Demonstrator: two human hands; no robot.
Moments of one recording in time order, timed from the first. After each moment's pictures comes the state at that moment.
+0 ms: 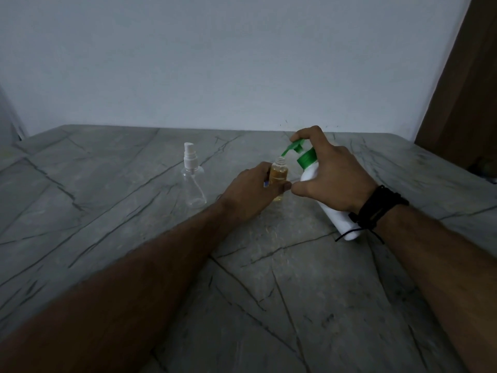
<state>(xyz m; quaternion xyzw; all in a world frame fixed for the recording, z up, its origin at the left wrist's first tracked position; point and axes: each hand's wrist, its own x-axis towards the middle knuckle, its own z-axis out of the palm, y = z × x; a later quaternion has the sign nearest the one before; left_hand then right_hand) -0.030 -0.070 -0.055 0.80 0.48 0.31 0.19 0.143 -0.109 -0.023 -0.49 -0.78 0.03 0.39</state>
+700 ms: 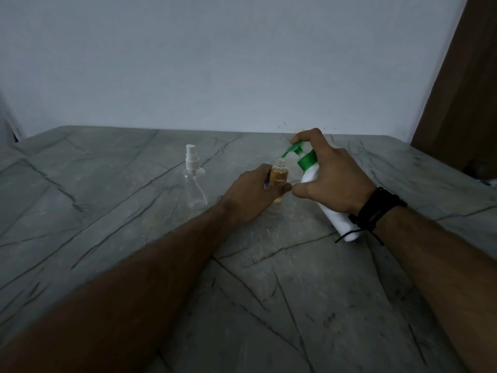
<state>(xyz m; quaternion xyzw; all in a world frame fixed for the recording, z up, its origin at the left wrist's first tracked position) -0.032 -0.068 -0.055 0.80 0.47 0.32 0.19 0.142 -0.109 -0.022 -0.50 -0.78 0.03 0.38</state>
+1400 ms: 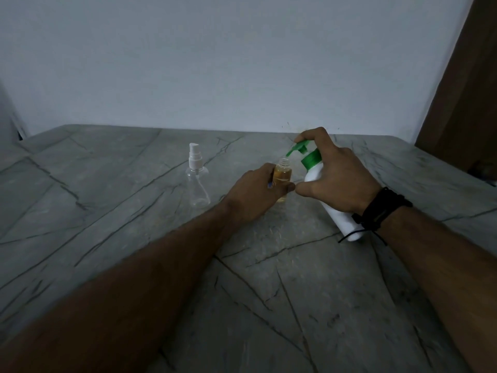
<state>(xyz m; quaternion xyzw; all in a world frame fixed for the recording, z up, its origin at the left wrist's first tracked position) -0.031 -0.071 -0.053 0.80 0.47 0.32 0.19 0.143 -0.107 -0.023 -0.49 -0.78 0.04 0.39</state>
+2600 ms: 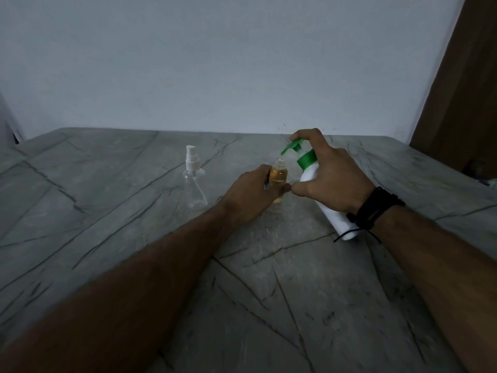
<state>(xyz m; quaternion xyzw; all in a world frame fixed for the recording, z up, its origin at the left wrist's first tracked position) -0.031 -0.069 -0.055 0.80 0.48 0.32 0.18 0.144 -0.106 -0.025 -0.49 -0.78 0.03 0.40</state>
